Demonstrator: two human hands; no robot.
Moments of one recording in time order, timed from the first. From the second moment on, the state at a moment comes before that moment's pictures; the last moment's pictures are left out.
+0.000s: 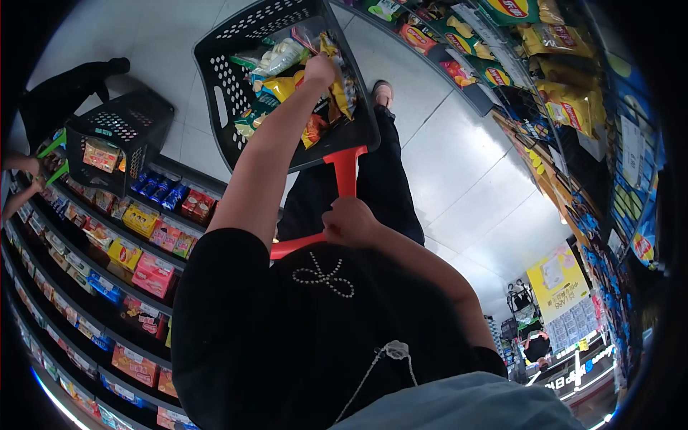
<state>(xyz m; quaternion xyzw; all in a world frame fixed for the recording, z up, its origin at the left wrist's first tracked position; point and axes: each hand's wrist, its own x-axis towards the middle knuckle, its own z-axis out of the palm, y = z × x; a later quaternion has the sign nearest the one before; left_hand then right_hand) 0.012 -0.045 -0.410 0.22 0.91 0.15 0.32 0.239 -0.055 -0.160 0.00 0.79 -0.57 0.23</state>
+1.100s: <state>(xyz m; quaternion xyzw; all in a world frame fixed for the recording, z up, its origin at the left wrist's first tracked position) 0.105 -0.088 0.031 0.51 0.70 0.50 -0.03 0.222 -0.001 -0.036 0.27 0.84 -0.45 -0.15</state>
